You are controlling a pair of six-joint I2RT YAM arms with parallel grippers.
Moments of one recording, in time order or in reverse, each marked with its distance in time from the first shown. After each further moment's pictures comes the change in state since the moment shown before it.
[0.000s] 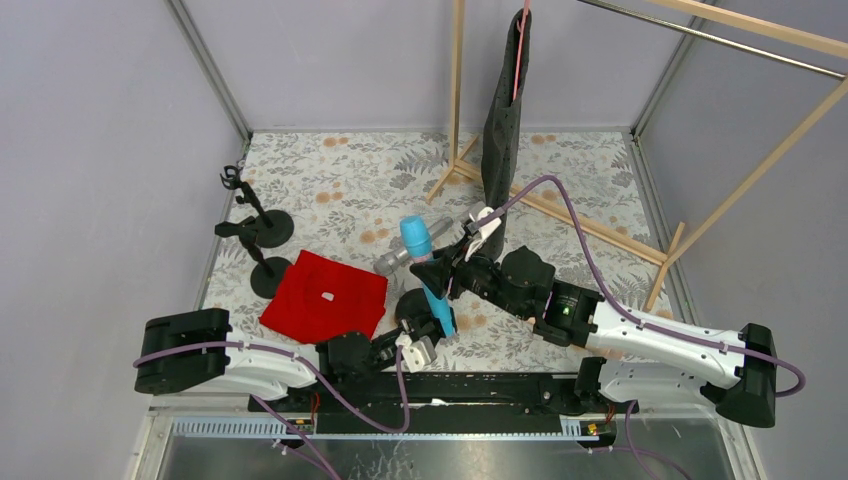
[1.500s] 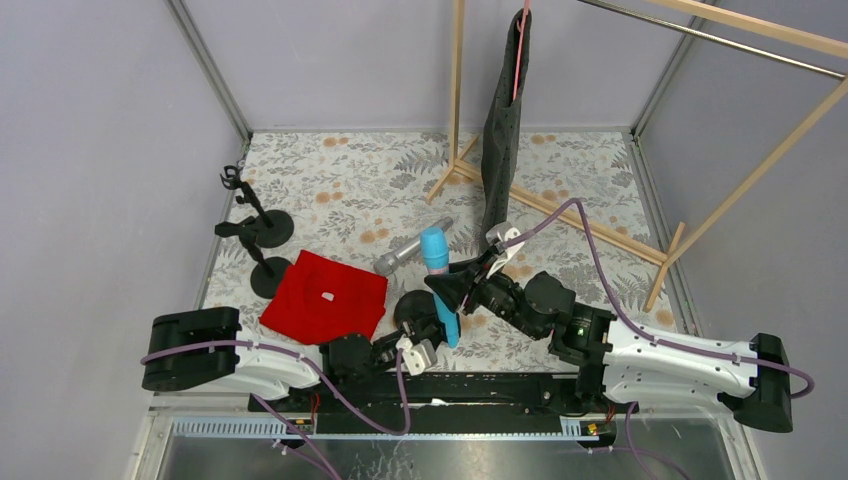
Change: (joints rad) left arm -0.008 0.054 -0.004 0.073 0.010 0.008; right arm 0.062 -0.148 -0.195 0.101 0.109 0.071
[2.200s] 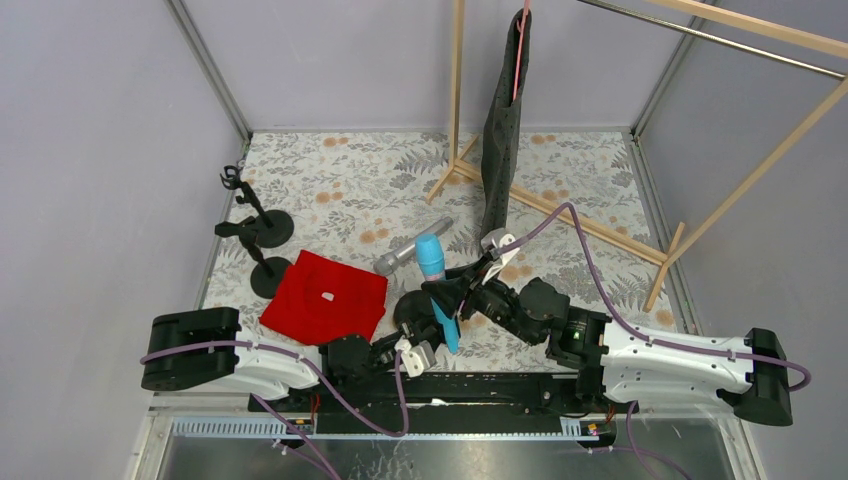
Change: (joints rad) left arm -0.004 -0.003 -0.010 0.012 -0.001 0.000; right arm 0.050 0.027 -0.018 0.027 0.043 0.000
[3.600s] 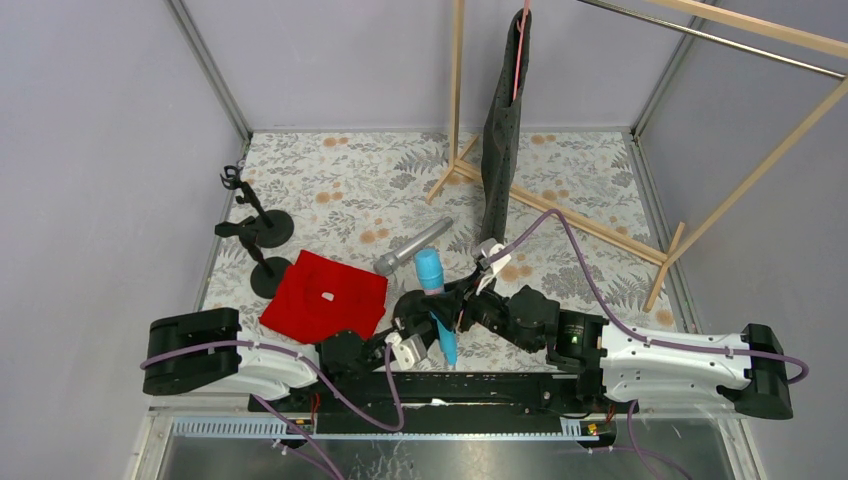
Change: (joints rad) left arm 0.062 0.005 -0.039 0.083 0.064 -0.036; right arm 0.055 0.006 -0.007 -0.098 0.023 0.030
